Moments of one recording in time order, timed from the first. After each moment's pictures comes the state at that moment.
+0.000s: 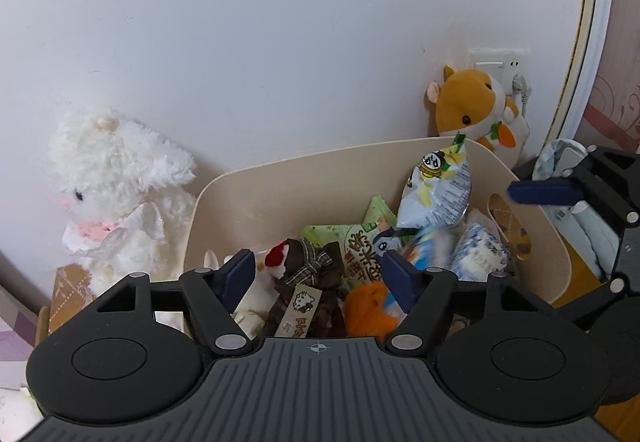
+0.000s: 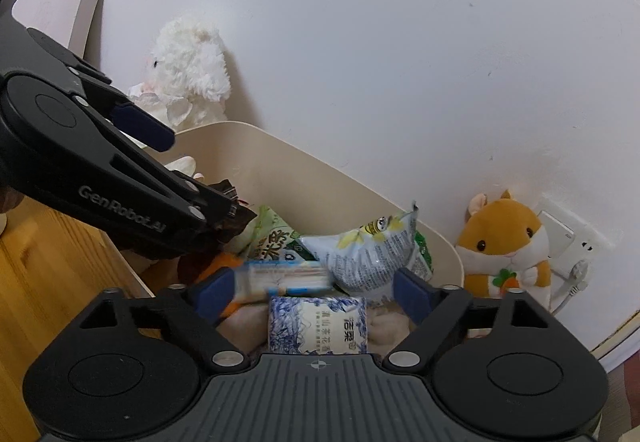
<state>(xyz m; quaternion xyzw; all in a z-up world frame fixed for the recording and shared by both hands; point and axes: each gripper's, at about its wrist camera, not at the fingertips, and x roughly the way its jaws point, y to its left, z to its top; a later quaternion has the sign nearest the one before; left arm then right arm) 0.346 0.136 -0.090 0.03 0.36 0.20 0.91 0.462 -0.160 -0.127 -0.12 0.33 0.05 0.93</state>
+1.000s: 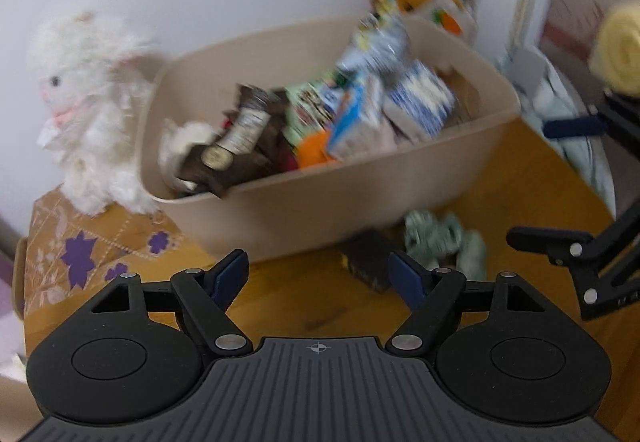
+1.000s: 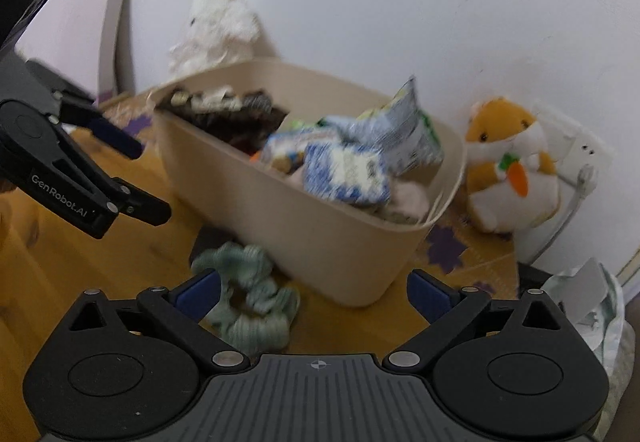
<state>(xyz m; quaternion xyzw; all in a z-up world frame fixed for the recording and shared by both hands) 0.276 0.098 -0.153 0.05 0.44 0.14 0.89 0.363 -0.178 -0.173 -0.08 0.36 0.08 0.93</state>
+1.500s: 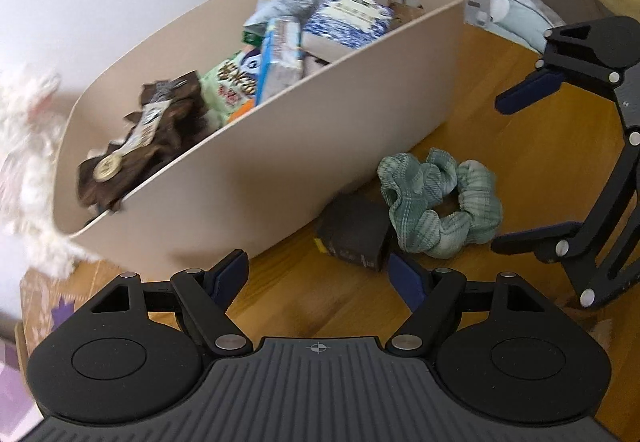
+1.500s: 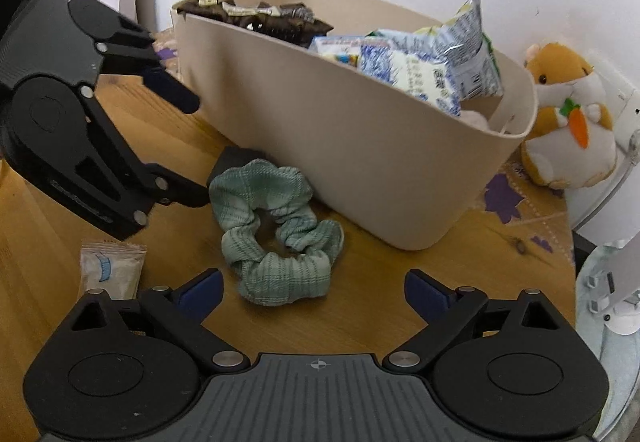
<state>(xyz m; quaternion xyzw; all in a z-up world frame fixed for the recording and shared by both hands) 0.299 0.084 -0.206 0.17 0.46 0.07 0.87 0.374 -0.163 -0.226 -0.08 0.43 0.11 0.89</state>
